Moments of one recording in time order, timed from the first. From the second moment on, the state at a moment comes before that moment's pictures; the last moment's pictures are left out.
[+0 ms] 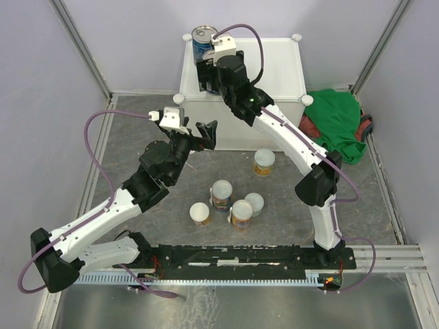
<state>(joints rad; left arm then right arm) -0.84 1.01 0.92 0.24 -0.50 -0.14 0.72 2.08 2.25 -0.30 0.45 0.07</state>
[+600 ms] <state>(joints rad) -0.79 1.04 0.94 0.25 -0.45 -0.15 0.73 1.90 2.00 -0.28 0.44 0.11</state>
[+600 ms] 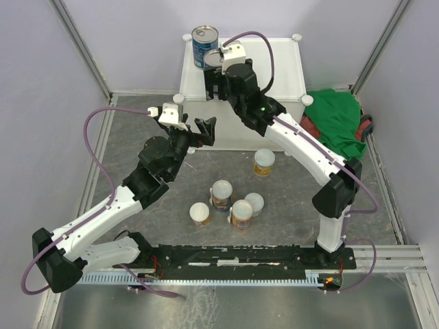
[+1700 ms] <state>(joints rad) -0.78 1.21 1.11 0.24 -0.39 -0.16 0.78 1.28 1.42 -0.18 0.66 0.17</state>
